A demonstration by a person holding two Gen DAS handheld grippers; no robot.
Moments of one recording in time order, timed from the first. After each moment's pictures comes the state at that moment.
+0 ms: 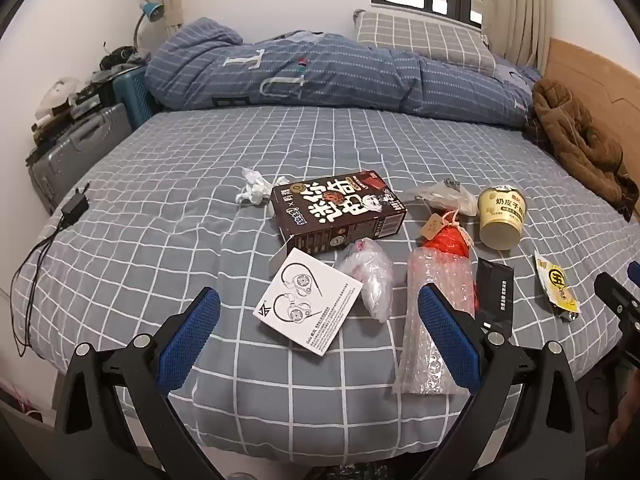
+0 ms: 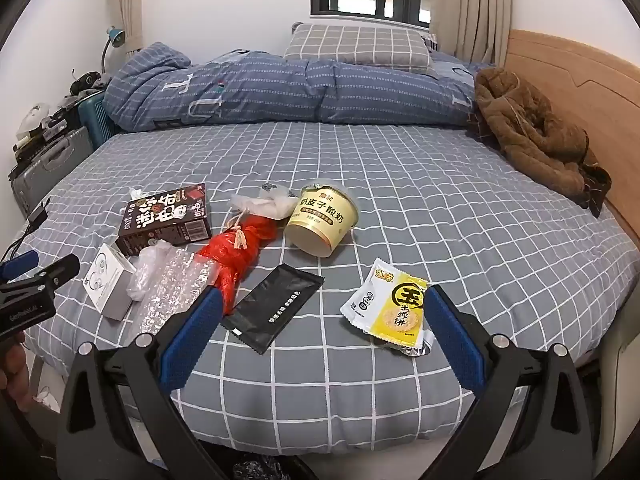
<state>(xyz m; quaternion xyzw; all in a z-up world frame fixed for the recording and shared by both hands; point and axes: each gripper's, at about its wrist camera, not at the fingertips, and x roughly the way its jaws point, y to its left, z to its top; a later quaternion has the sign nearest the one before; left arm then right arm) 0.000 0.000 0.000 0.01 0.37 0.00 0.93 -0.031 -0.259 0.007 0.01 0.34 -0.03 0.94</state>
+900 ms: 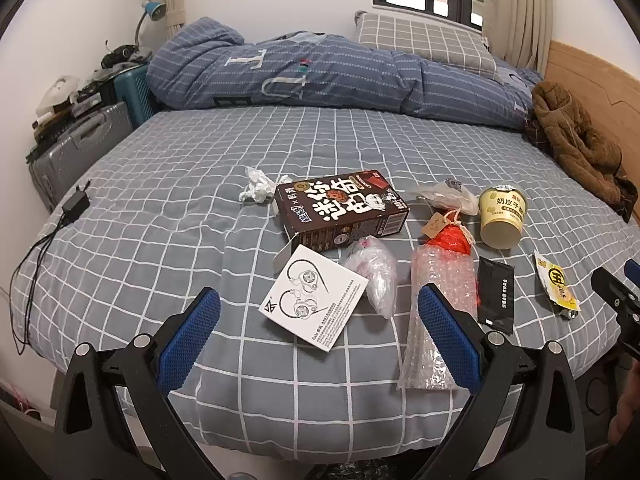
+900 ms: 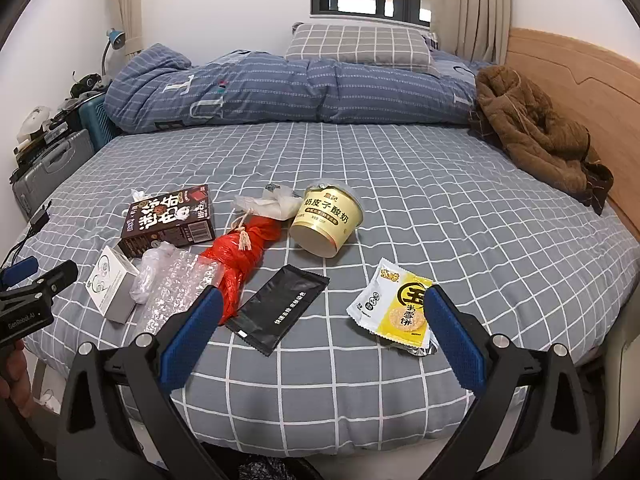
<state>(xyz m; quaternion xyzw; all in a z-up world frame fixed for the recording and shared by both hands) -0.005 0.007 0.002 0.01 0.37 0.00 0.93 -0.030 -0.255 0.005 0.01 0.34 -0.03 0.94</state>
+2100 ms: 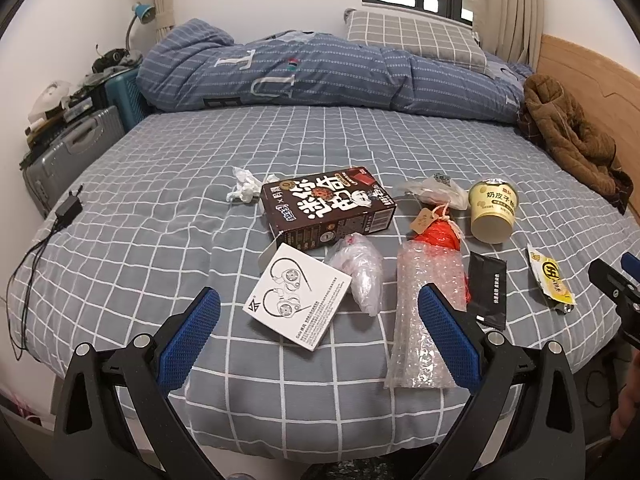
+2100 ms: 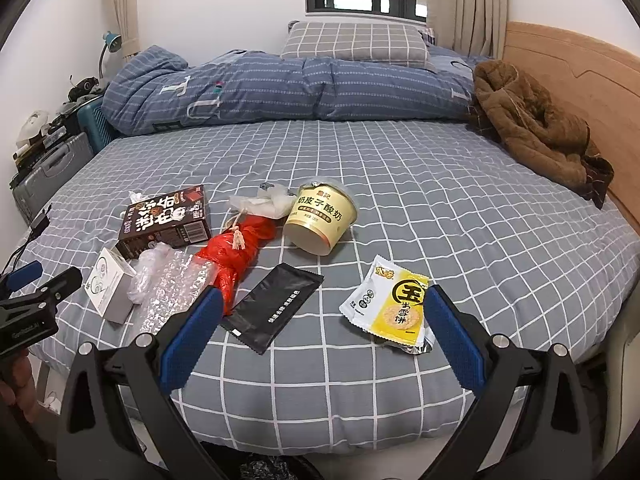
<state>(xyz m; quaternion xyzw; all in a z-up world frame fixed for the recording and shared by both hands) -0.004 -0.006 -0.002 0.02 0.37 -0.01 0.93 -0.032 -0.265 0.006 0.02 0.34 -0.03 0.94</state>
